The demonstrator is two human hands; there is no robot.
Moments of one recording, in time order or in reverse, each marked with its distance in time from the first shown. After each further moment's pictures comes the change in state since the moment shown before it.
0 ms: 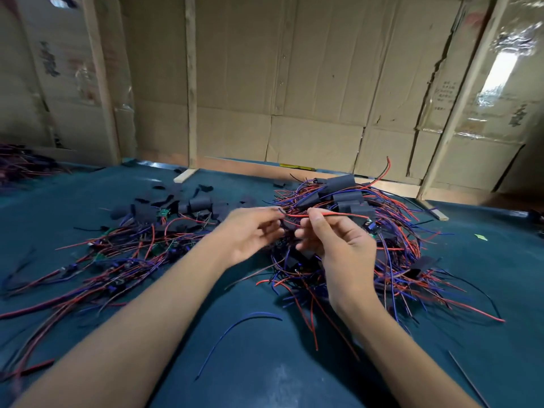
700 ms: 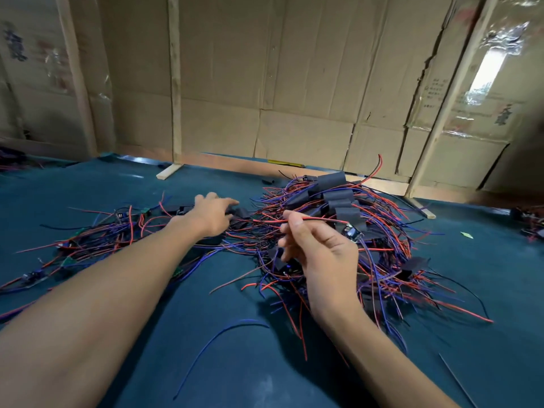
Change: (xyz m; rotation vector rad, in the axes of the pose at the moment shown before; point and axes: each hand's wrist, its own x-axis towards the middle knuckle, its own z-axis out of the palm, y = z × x) left_hand 0.094 0.014 -0.080 1.933 0.189 0.200; right_hand -0.005 0.009 0.001 -0.074 -0.063 0.010
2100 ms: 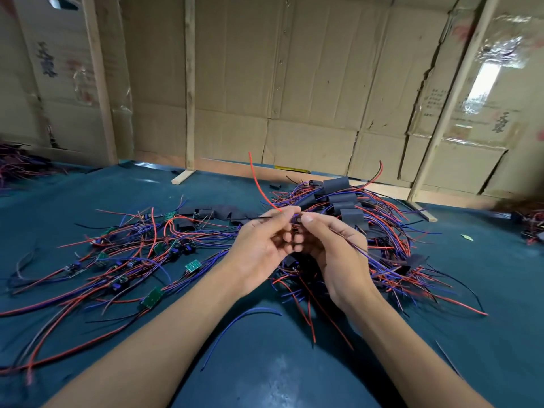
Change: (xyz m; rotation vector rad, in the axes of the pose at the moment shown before) left_hand -0.141 0.105 -0.037 -2.158 -0.140 0.081; right_hand 0.006 -0.009 -0.014 0.115 -0.106 0.088
